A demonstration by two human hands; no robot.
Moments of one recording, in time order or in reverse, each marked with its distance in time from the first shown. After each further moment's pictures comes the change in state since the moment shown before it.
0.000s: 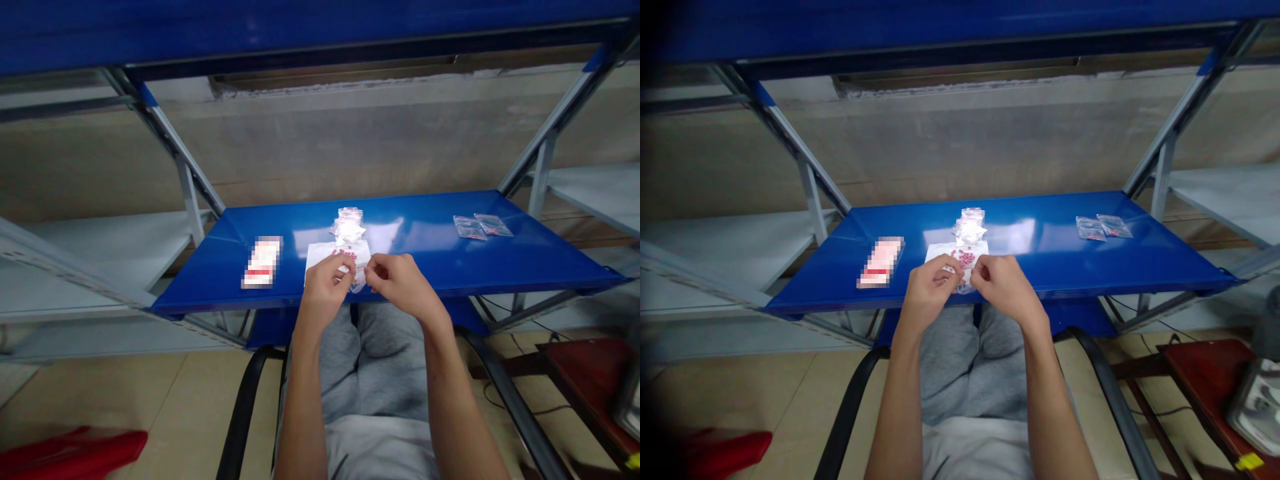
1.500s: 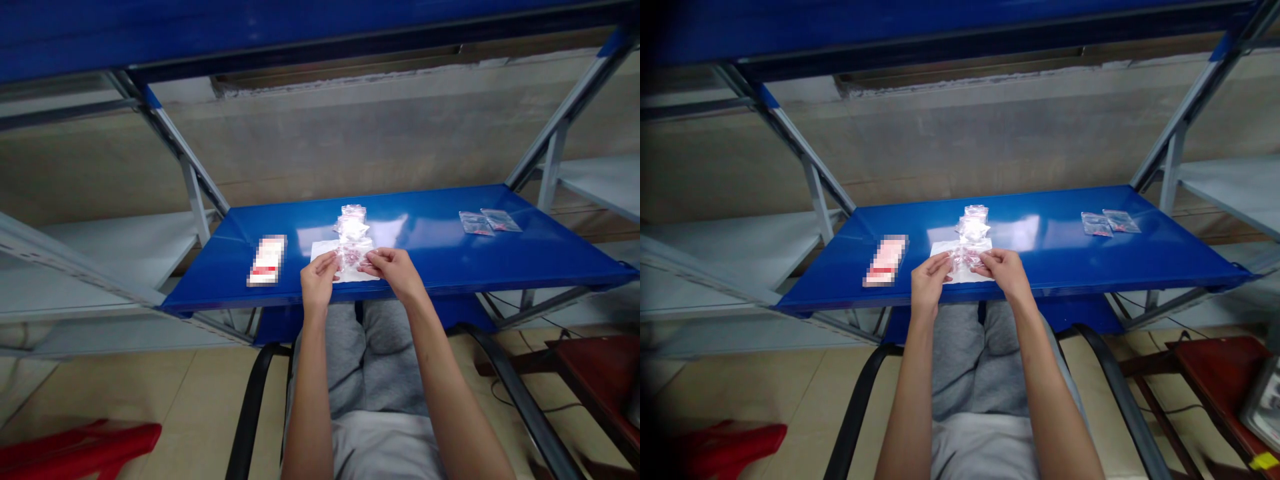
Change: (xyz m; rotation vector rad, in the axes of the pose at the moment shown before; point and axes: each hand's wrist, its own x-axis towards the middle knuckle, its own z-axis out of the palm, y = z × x) left_hand 0.011 -0.069 0.011 -0.352 0.381 -0.321; right_hand 0.027 0.050 0.053 0.983 0.173 0.527
